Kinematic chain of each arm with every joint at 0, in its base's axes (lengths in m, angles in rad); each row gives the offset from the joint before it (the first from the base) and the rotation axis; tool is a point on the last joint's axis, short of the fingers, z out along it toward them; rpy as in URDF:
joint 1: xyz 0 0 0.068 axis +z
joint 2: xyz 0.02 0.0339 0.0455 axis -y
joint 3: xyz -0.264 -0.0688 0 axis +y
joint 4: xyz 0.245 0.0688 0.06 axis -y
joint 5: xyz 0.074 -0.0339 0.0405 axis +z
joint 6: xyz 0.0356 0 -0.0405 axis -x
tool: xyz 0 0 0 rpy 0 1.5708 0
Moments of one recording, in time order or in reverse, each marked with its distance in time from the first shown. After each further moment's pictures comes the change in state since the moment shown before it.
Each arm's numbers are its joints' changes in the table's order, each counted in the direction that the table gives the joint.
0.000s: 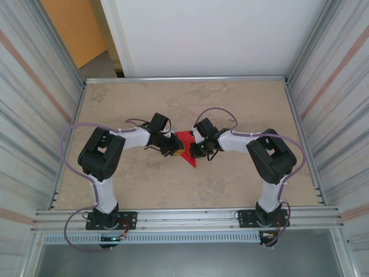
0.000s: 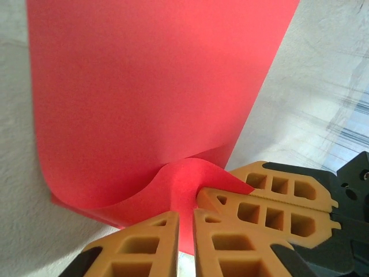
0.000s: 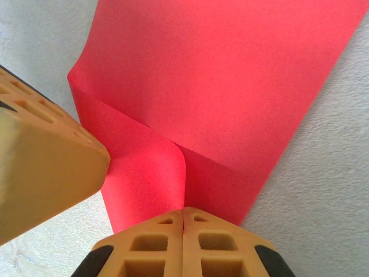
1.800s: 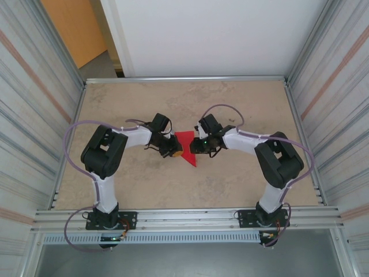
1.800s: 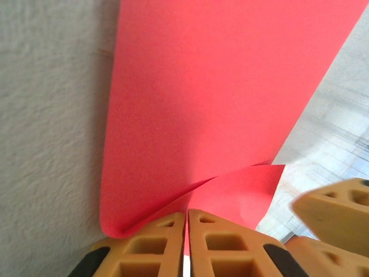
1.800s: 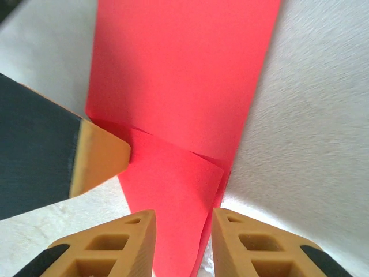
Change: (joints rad) left arm 0.000 -0.045 -0.037 -0.087 0.053 -0.004; right arm -0.035 0.095 -0.010 -0.064 -0.013 -0.121
